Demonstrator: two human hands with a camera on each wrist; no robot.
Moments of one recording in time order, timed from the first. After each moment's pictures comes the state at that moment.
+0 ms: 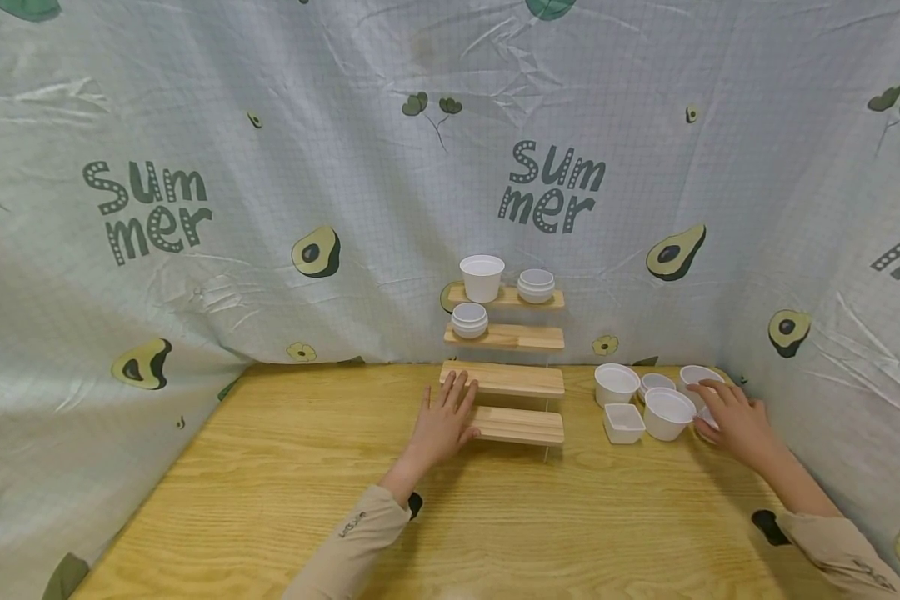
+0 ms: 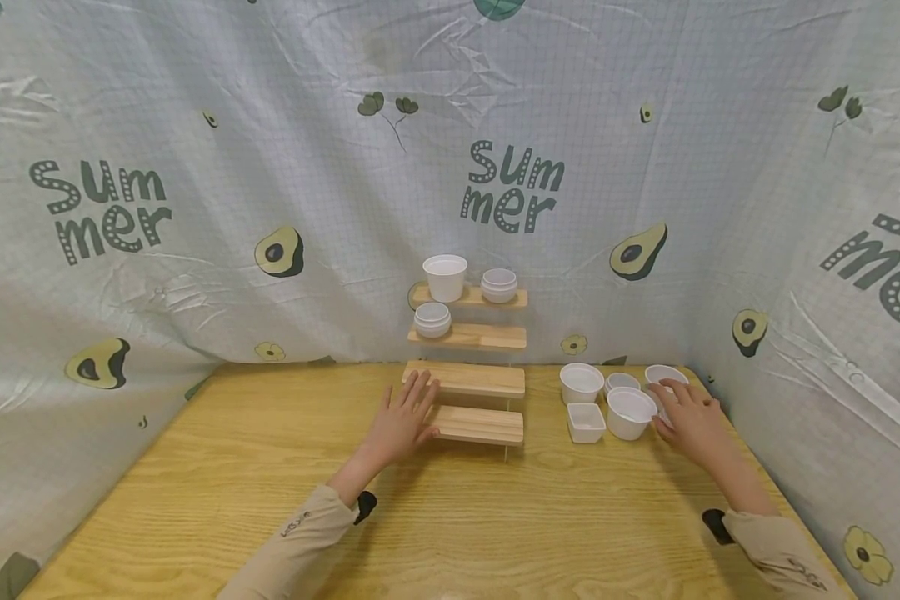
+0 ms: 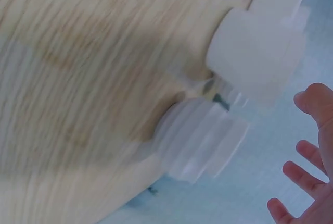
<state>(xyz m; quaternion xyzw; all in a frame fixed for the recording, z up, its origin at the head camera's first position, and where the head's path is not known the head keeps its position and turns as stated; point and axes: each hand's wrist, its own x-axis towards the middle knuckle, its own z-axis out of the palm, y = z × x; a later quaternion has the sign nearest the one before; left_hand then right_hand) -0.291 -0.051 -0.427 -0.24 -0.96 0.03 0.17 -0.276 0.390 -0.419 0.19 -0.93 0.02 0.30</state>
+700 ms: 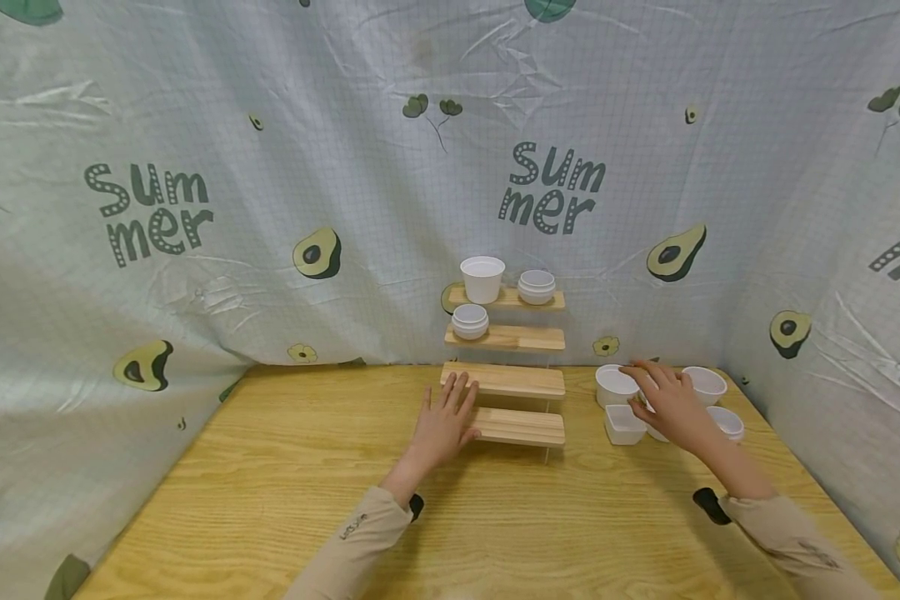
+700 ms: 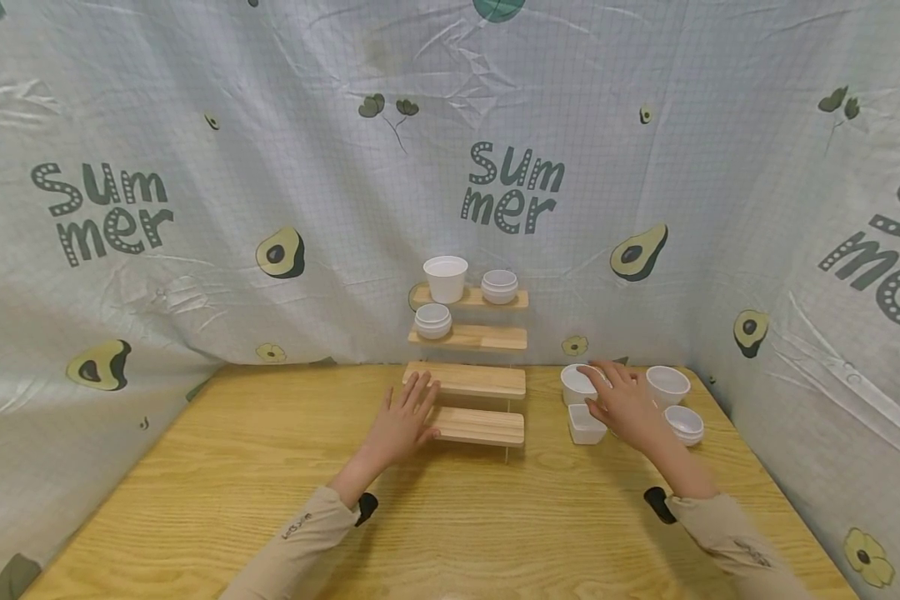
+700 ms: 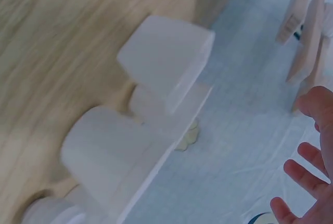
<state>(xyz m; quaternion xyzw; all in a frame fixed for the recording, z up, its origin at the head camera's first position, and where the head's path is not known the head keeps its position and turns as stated) -0.287 -0.049 -0.421 -0.23 -0.96 0.04 0.15 -0.295 0.310 -0.395 0.31 -0.88 0.03 0.37</state>
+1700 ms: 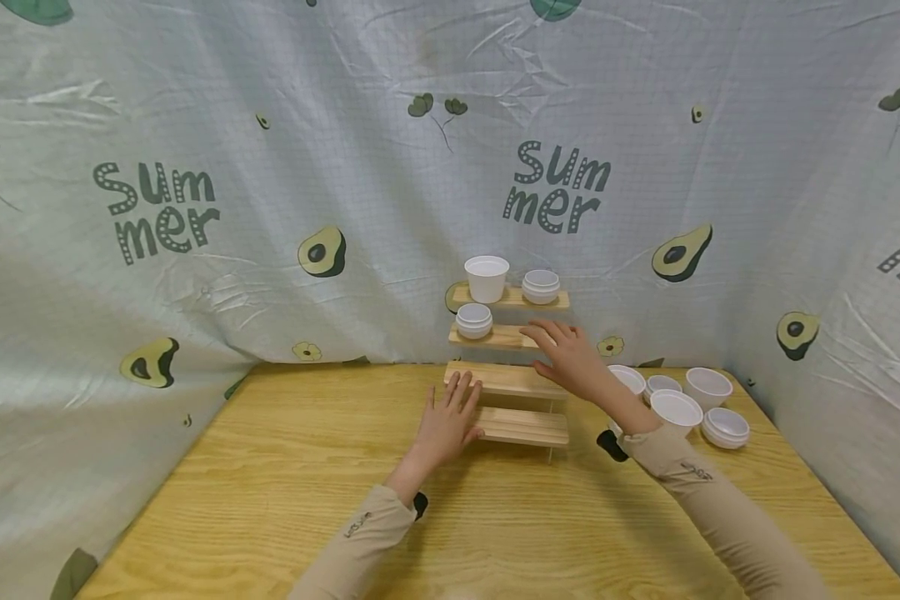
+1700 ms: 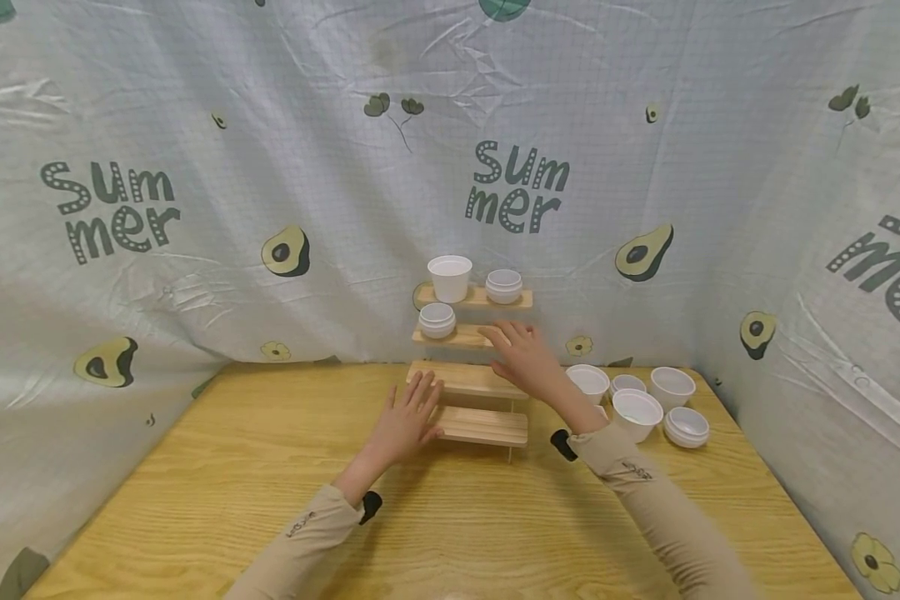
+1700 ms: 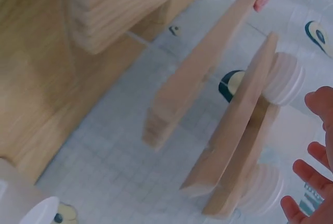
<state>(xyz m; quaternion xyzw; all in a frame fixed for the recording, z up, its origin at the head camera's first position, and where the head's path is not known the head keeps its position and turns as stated) -0.287 -0.049 -0.423 -0.23 -0.96 0.04 0.17 -0.344 0.185 -0.352 0.39 -0.84 0.02 0.37</state>
